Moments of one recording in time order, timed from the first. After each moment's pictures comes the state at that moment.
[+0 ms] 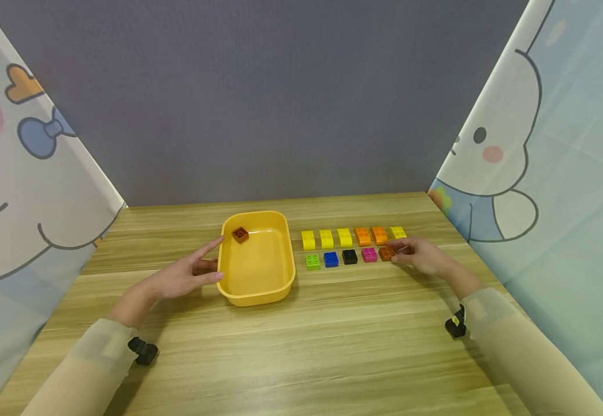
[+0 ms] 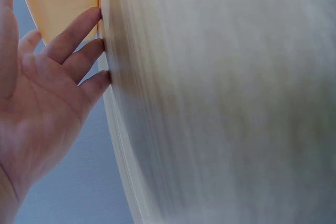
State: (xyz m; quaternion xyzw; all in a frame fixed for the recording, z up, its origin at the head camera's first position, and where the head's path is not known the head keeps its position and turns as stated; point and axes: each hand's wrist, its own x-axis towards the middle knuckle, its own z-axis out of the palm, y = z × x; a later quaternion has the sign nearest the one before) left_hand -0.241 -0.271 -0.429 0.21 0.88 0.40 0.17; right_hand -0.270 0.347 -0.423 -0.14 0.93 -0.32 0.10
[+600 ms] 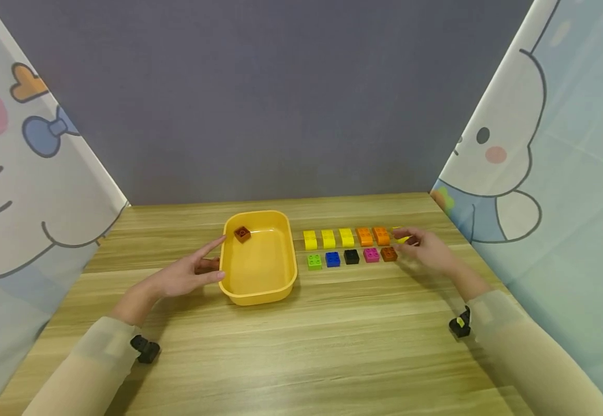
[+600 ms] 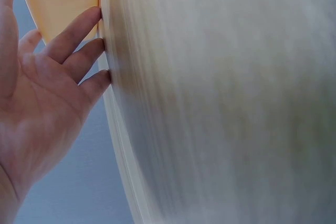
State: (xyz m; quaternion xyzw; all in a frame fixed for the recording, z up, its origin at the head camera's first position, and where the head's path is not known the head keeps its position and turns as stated) left_hand -0.241 -0.272 -0.430 0.21 0.88 0.39 0.17; right_hand -0.265 0.338 -0.405 -0.14 0.92 -0.36 0.03
